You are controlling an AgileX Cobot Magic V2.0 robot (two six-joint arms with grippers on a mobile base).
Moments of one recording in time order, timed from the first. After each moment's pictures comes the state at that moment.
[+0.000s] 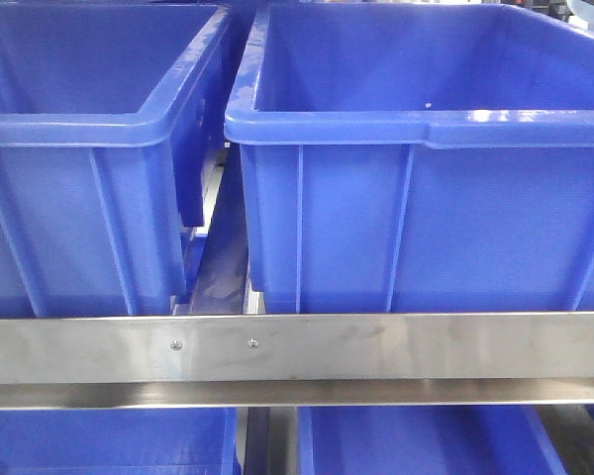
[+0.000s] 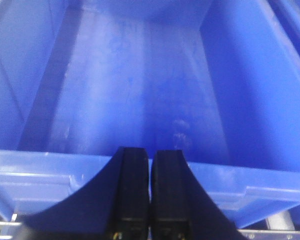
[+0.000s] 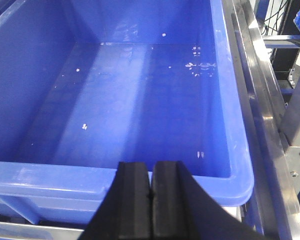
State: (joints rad) left arm -0.17 0.67 -0.47 0.06 0.24 -0.32; right arm 0.15 0.59 -0.46 0.02 0.21 0.10
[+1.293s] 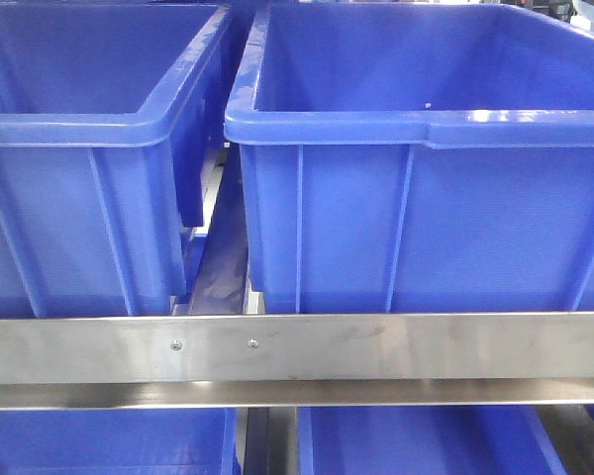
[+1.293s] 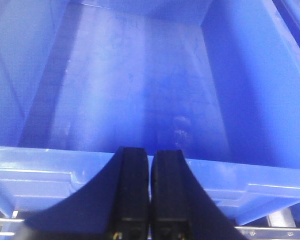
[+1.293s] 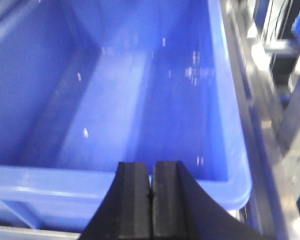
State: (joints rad) left arm -0.17 0.67 -0.47 0.06 0.24 -0.32; right arm 0.15 0.54 -0.45 0.02 0.21 0.10
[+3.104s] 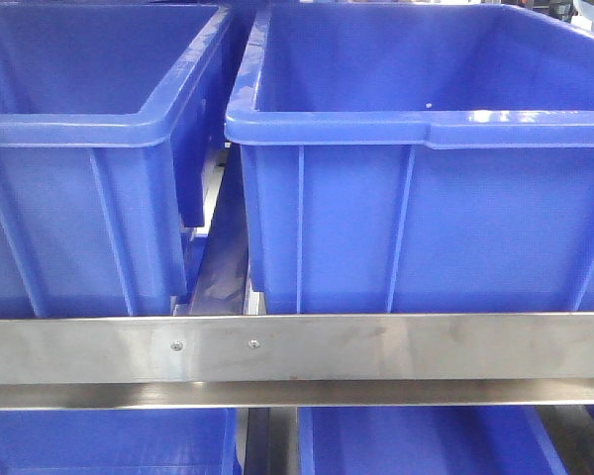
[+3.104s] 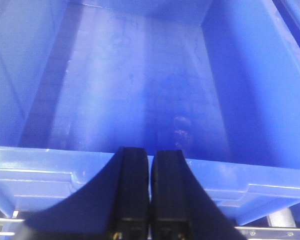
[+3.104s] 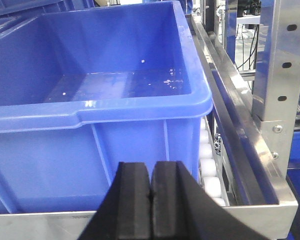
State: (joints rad) left arm -0.17 0.67 -0.47 0.06 0.24 -0.32; right arm 0.07 -0.01 0.03 0.07 0.07 0.10
